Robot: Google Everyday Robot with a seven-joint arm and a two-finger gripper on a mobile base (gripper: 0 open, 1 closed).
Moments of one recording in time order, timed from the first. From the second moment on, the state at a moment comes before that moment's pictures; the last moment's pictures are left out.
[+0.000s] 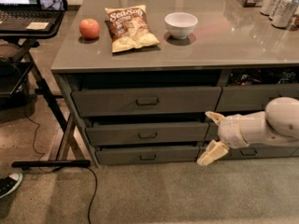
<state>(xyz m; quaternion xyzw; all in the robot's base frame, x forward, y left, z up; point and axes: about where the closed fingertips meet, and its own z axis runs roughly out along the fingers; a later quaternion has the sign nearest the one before) 0.518 -0.192 0.666 -0.56 0.73 0.16 0.36</state>
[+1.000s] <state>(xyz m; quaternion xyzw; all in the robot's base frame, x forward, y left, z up) 0.601 -0.200 0.560 -0.54 0.73 0.17 0.38</state>
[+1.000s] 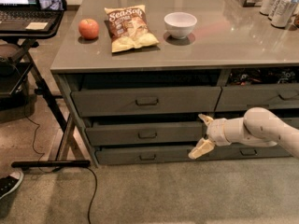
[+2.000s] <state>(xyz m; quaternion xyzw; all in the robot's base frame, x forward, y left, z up) 0.663 -0.199 0.498 -0.47 0.79 0.14 0.36</state>
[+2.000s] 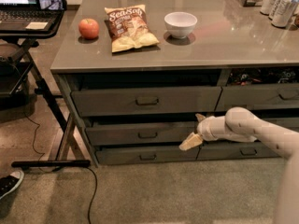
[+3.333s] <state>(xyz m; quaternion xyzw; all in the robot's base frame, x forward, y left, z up) 0.727 -0.160 0.436 -0.48 0.78 0.20 0.35</state>
